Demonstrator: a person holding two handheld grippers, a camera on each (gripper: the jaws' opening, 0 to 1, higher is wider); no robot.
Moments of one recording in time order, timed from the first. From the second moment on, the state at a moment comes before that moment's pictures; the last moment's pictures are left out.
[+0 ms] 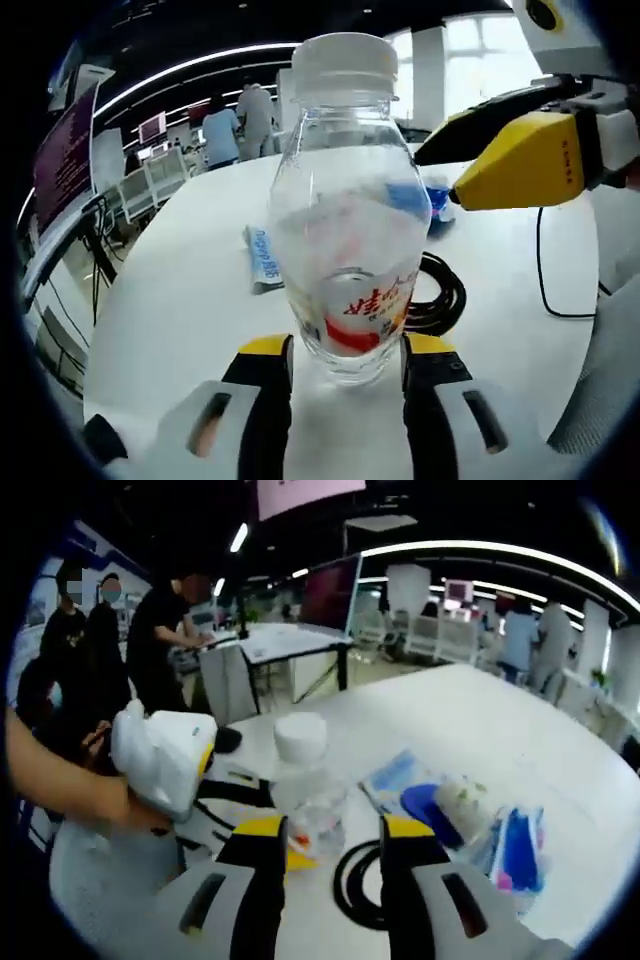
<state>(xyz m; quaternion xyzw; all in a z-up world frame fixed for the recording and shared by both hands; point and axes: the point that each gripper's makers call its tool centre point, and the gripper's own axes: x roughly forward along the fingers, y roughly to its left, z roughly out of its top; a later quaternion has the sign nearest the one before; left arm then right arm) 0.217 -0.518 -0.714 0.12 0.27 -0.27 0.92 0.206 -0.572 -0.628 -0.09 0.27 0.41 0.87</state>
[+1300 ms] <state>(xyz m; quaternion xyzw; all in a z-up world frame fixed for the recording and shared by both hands) 0.146 -0.464 -0.598 -0.01 0.19 -0.14 0.97 0.217 -0.522 -0.685 -0.15 0.29 0.52 0.79</state>
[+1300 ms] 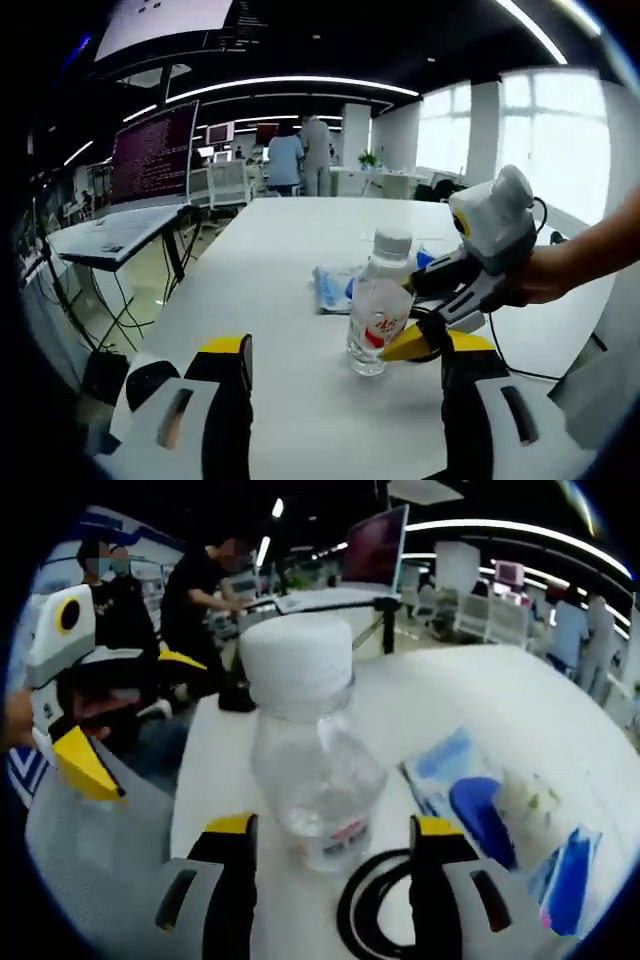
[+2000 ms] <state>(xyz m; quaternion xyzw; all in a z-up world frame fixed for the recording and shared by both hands) 0.103 -0.482 -0.581 -0.01 0.16 -0.17 0.97 0.220 -0.506 -0.700 -0.18 0.29 0.59 0.73</state>
